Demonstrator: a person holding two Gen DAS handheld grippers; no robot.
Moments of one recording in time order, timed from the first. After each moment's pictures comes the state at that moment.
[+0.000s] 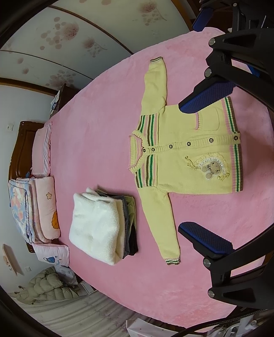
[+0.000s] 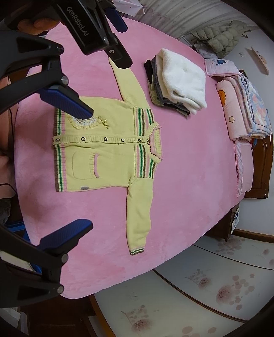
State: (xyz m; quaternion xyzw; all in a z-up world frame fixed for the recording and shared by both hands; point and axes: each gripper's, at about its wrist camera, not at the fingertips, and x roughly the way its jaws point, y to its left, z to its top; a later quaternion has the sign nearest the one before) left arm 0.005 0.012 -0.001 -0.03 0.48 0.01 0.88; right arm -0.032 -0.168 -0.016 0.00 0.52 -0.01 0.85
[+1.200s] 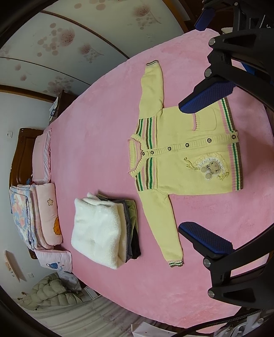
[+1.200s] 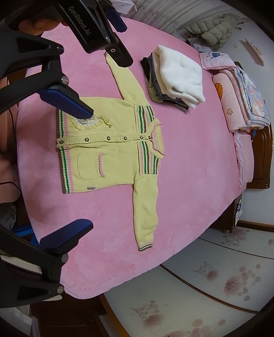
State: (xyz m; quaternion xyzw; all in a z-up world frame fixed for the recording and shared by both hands) left arm -0.006 0.012 -0.004 -0.02 0.48 -0.02 0.88; right arm -0.046 -0.170 -0.016 0.02 0.52 -0.04 0.85
